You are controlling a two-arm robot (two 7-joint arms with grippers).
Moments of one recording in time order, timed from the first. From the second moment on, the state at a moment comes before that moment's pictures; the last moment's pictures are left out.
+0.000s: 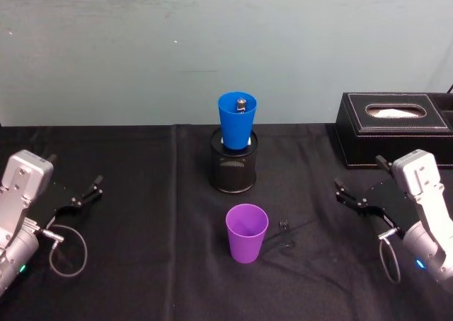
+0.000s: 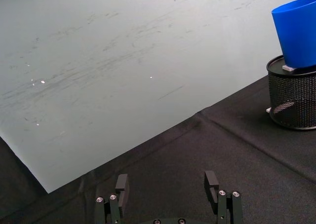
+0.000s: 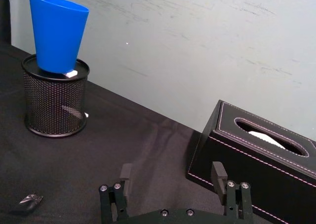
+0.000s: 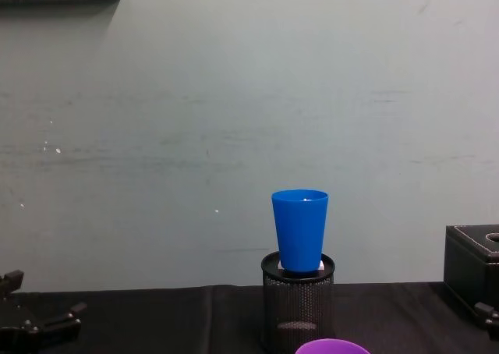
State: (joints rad) left arm -0.20 0.60 0.45 -1.41 -0.25 -0.12 0.03; right arm 0.20 0.60 -0.45 -1.41 0.25 -0.12 -0.03
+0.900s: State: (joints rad) left arm -0.20 0.60 0.45 -1.41 -0.25 -0.12 0.03; right arm 0.20 0.60 -0.45 -1.41 0.25 -0.12 -0.03
